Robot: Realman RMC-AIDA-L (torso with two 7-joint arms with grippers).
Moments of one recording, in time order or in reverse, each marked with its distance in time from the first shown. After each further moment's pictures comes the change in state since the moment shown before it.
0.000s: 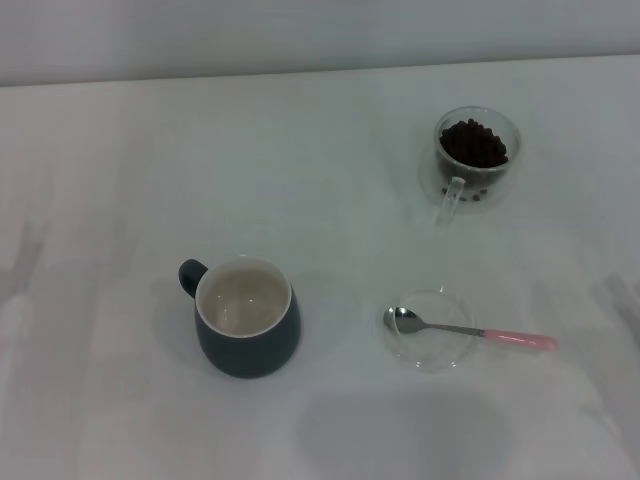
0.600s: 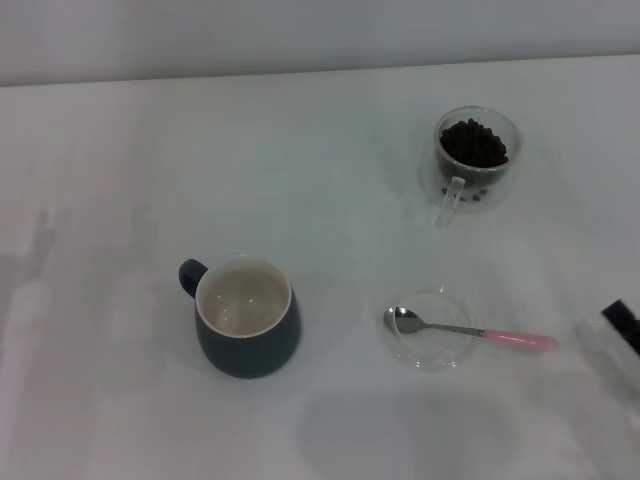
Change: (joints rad) left arm -0.033 -0.001 0.004 0.000 0.001 0.000 0.001; right arm -0.020 0.006 -0.100 0.113 -0.014 0.055 -0.065
